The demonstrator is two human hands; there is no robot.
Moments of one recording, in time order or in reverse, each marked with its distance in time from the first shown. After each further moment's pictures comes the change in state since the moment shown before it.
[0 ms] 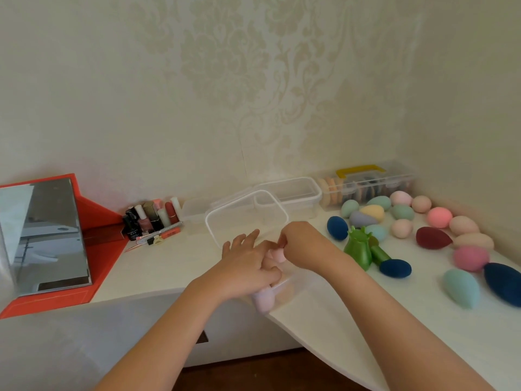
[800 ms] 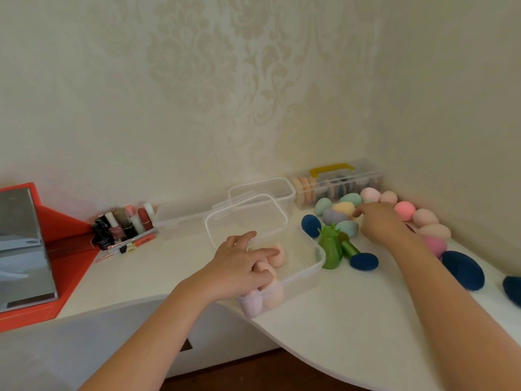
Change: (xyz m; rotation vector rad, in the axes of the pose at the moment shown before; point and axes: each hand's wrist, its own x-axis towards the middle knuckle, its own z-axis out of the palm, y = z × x) left_hand 0.004 0.022 0.002 -0.039 -0.058 0.138; right_hand -0.020 0.163 -0.053 -0.106 0.176 0.468
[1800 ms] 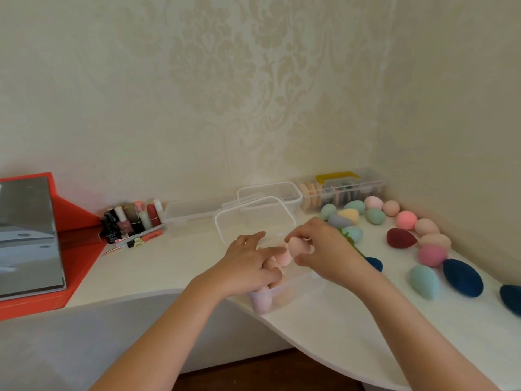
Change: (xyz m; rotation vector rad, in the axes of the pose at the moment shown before) left_hand -0.003 -0.002 -0.001 -0.016 0.028 0.017; right_hand -0.105 -0.095 0.001 0.380 -0.017 -0.487
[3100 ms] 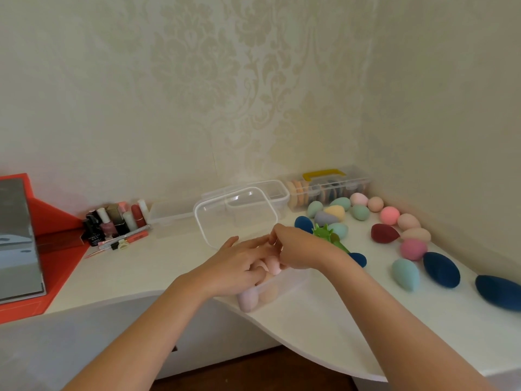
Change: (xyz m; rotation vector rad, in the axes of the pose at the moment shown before) left_hand 0.001 -0.002 0.002 -0.022 0.000 0.263; right_hand 0.026 -0.005 0.010 -0.158 -0.354 0.123
